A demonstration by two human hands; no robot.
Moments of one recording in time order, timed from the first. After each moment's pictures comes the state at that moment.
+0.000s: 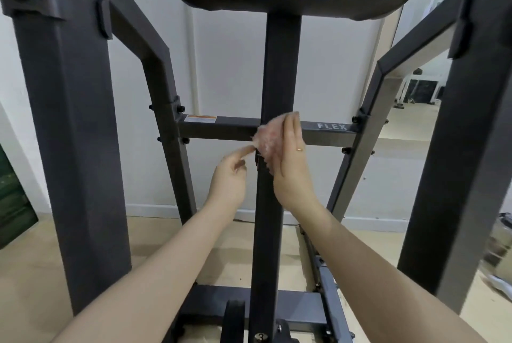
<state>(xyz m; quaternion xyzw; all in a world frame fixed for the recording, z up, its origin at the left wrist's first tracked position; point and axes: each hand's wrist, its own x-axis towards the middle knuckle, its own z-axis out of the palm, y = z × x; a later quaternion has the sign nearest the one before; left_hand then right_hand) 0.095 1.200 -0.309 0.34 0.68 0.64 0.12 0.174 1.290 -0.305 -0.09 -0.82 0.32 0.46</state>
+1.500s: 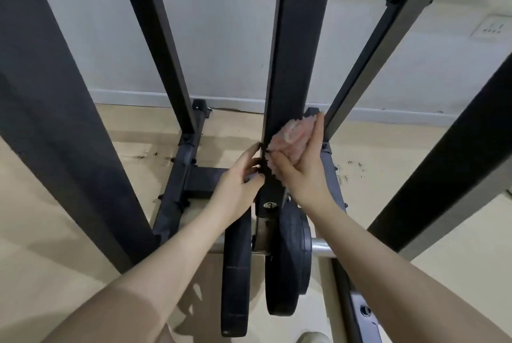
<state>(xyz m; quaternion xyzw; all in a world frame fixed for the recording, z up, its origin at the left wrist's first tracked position) 0.132 1.145 -0.542 0.32 0.69 0.56 0.33 0.227 1.245 -0.526 -0.20 -0.76 0.50 0.36</state>
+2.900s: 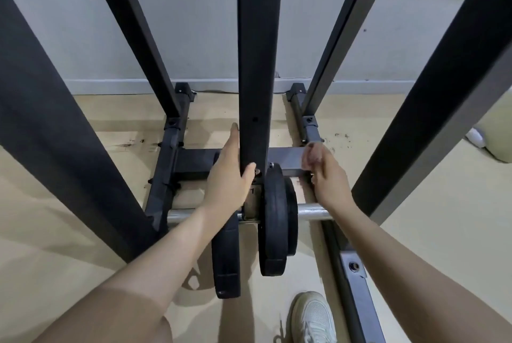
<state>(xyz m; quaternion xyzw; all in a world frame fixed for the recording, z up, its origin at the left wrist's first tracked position) 0.175 1.130 -0.544 0.42 0.78 0.43 0.18 0.322 1.262 -0.585 -0.37 -0.81 0.36 0.26</state>
